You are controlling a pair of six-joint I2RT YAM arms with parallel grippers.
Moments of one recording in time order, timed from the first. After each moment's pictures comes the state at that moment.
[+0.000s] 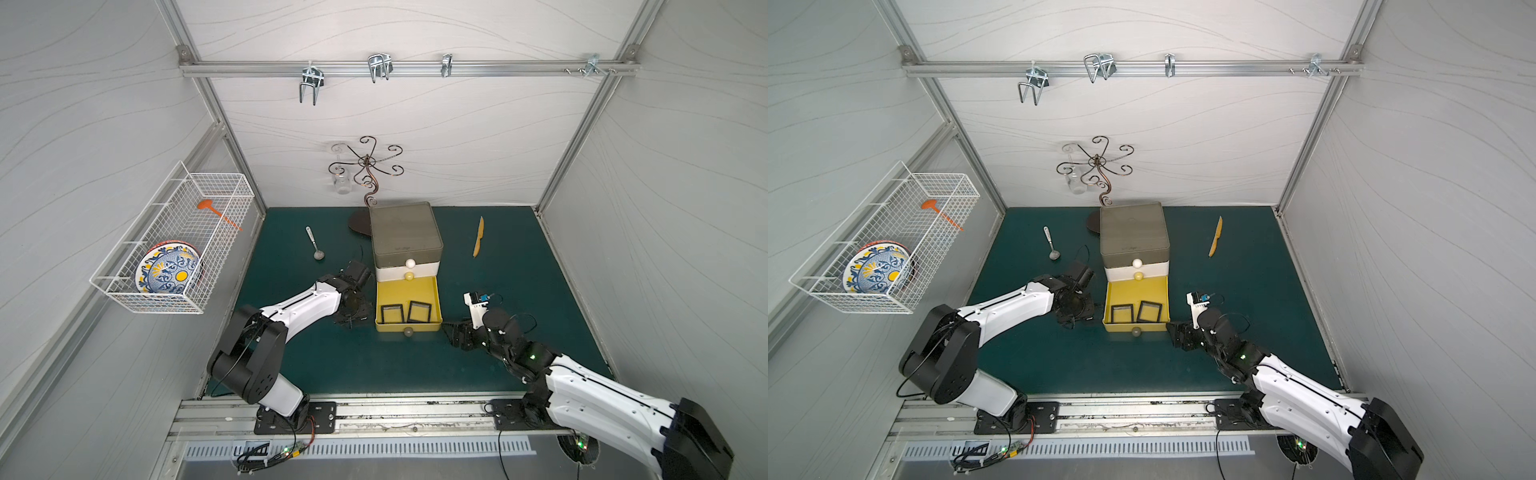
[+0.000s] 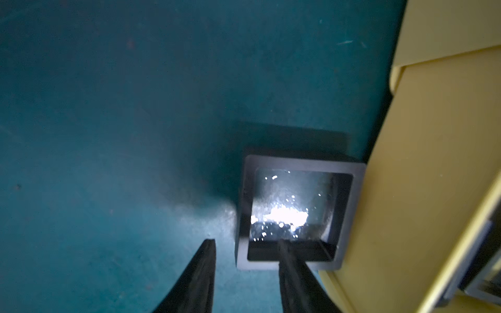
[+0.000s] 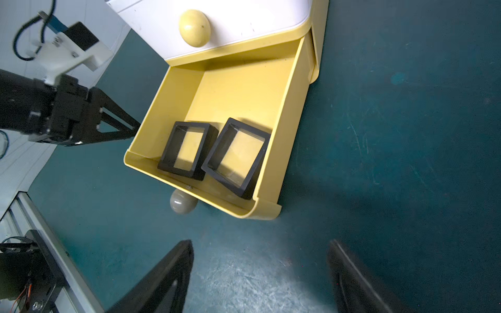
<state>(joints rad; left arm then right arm) -0.48 1.55 0.89 -0.69 -0.07 -0.71 0.81 0.81 0.29 -0.07 0.03 0.51</state>
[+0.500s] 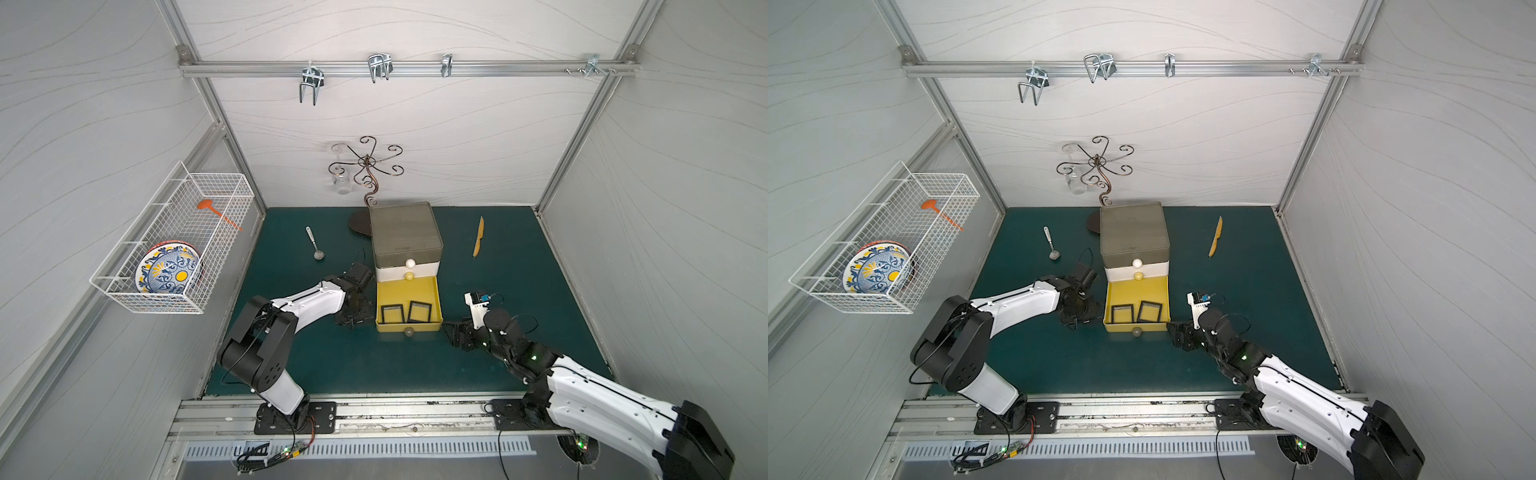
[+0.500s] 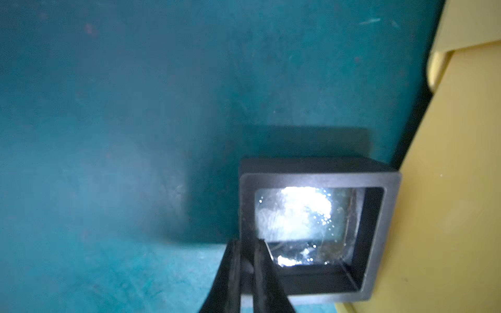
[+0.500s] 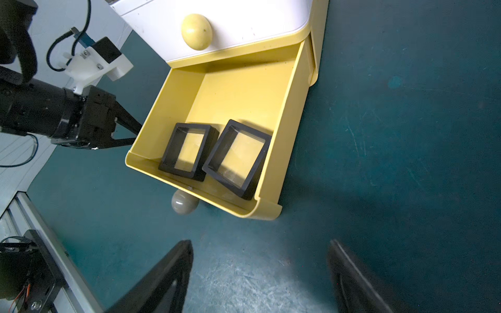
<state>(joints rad) -0.48 1.59 0.89 -0.67 -0.06 -0.70 0.81 0.80 0.29 -0.08 0.04 0.51</state>
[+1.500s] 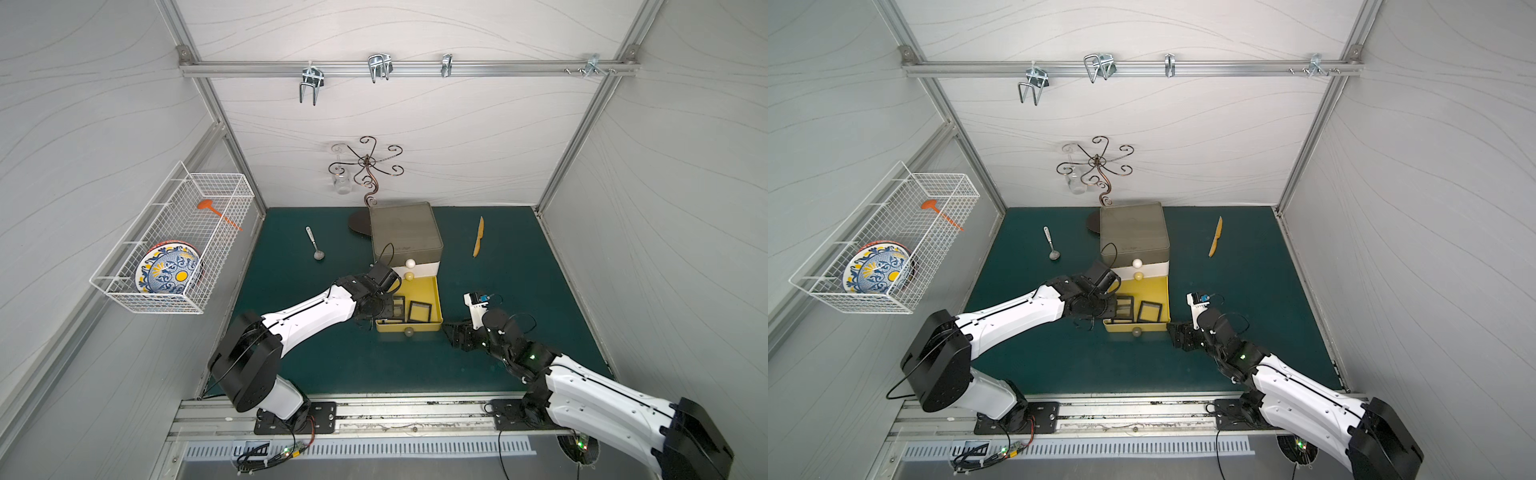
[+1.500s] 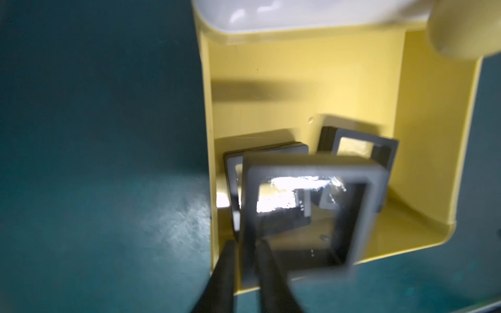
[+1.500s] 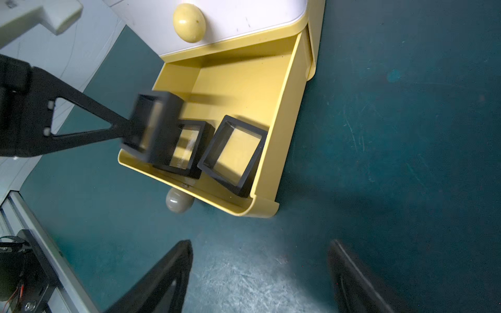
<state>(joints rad) -0.71 1.52 1.01 -0.68 -0.05 -0.73 0.81 0.81 0.29 -0.08 0.04 0.51</state>
